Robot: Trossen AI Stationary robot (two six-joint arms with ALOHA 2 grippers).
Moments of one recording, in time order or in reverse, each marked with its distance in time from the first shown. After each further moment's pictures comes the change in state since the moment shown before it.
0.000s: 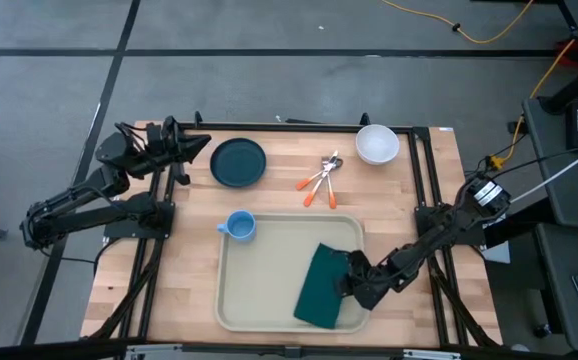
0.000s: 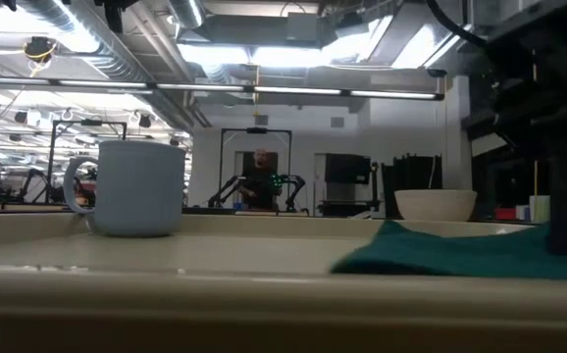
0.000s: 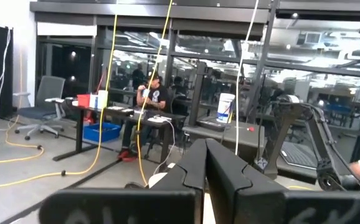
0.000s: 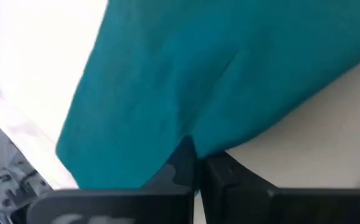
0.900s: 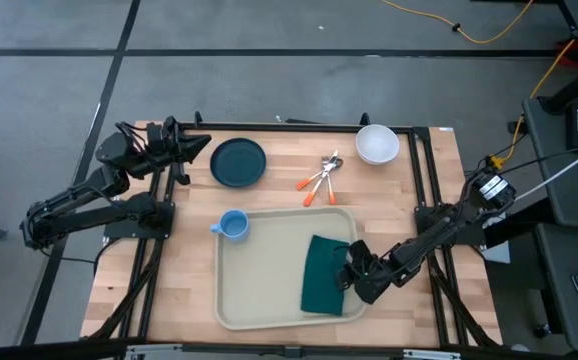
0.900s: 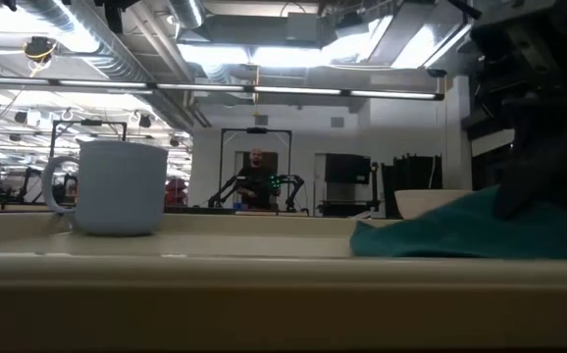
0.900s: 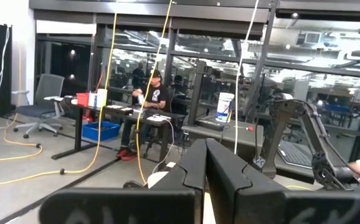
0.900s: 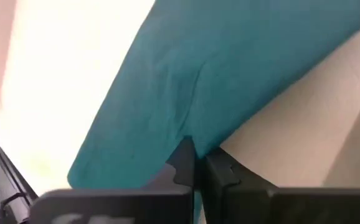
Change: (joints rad) left arm 0.000 0.000 0.000 -0.004 0.002 -0.007; right arm -0.037 -0.071 -0.001 -0.112 0.144 -0.158
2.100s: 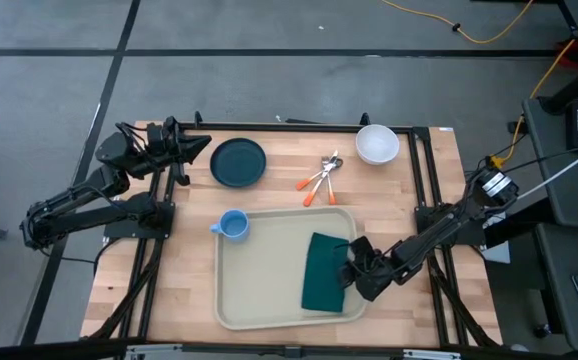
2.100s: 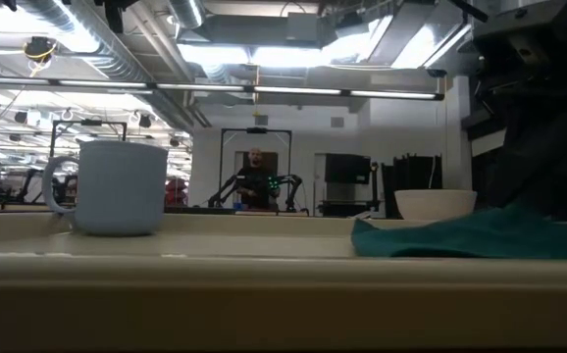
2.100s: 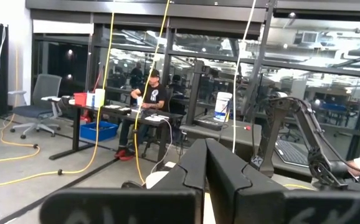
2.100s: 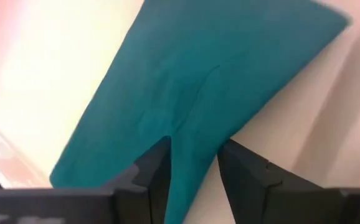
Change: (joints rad) left arm 0.000 0.000 0.000 0.000 0.010 0.001; right arm -0.009 -0.040 0.001 -0.110 0.004 -0.025
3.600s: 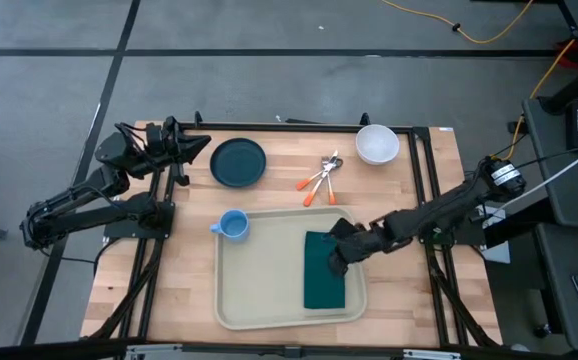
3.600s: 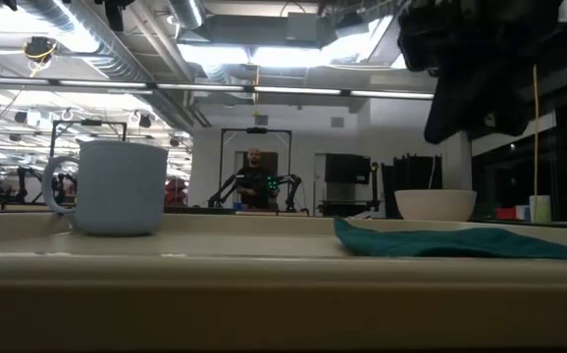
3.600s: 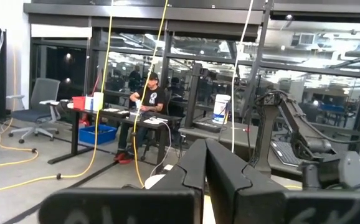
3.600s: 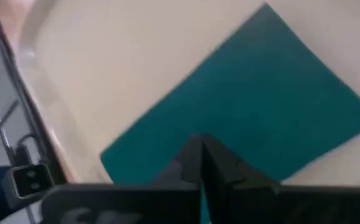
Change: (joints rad) left arm 0.000 -0.001 0.000 0.012 0.007 0.008; right arm -0.260 -0.108 0.132 -0.102 -0.302 -0.624
